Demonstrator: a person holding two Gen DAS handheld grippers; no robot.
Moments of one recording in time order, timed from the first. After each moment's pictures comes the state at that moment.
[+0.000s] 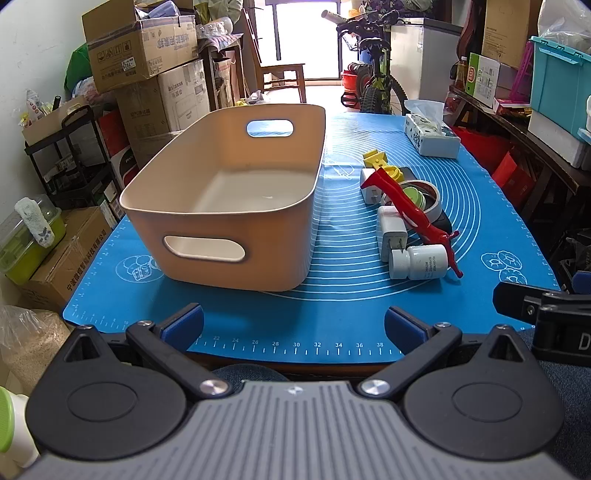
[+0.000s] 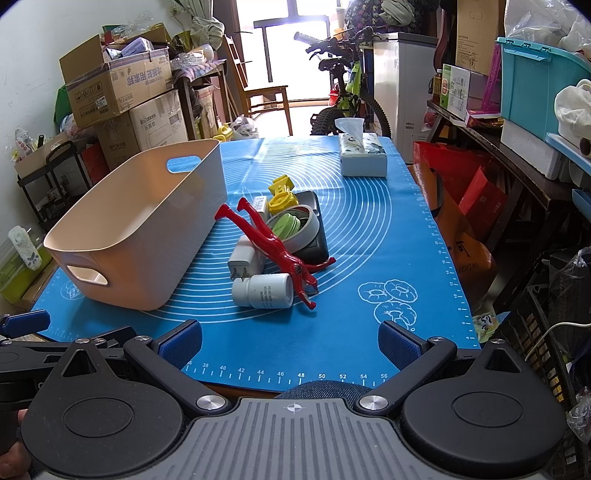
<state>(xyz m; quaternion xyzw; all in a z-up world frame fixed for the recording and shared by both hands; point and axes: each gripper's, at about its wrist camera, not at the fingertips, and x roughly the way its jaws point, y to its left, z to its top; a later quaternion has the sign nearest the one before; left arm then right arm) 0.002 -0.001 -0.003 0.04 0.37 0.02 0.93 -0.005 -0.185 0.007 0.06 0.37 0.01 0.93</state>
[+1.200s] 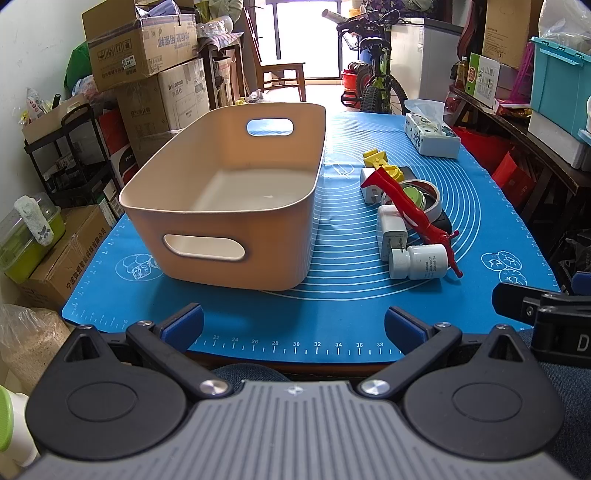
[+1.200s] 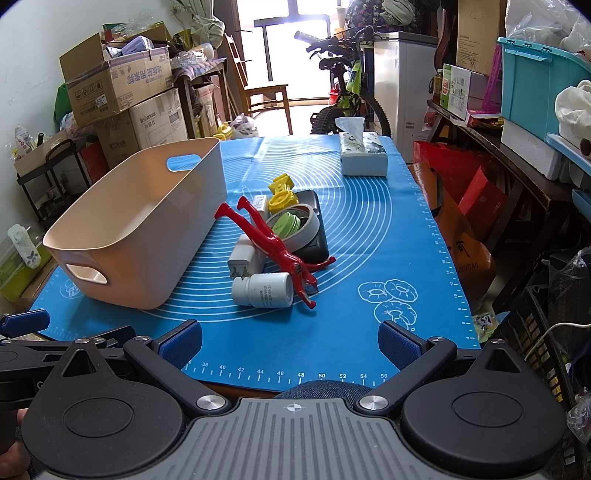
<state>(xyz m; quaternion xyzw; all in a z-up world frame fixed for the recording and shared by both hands) 0.001 0.000 -0.001 0.04 0.37 0.01 0.93 -0.005 -0.184 0.008 0.05 0.37 0.01 0.93</state>
